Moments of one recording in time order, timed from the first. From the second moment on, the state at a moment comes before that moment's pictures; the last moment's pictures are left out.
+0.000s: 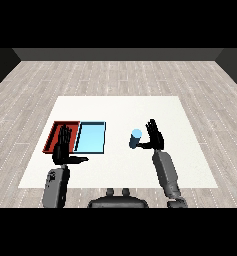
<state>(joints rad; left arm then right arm) -0.02 0.07 0.09 -1.65 0.13 -0.12 -0.38 -0.35 -0.02 -0.11 -1.13 -0.27 0.14 -0.28</state>
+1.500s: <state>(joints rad) -0.02 0.08 0.12 -1.64 0.15 -0.13 -0.37 -0.58 -0.01 -0.06 -0.66 -0.35 0.12 -0.46</state>
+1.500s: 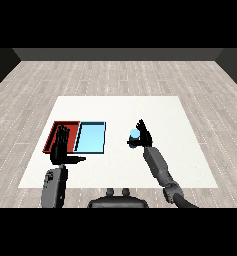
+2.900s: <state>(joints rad) -0.03 0.05 0.03 -1.65 0.08 -0.11 -0.33 -0.66 -0.05 0.04 -0.70 -0.22 -0.25 -0.41</state>
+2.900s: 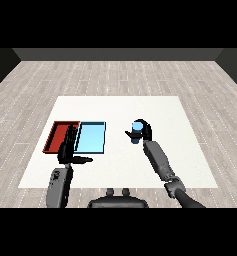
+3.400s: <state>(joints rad) -0.06 0.01 -0.09 -1.60 0.02 -0.08 -0.25 -0.63 -0.12 0.10 -0.99 -0.13 -0.28 -0.26</state>
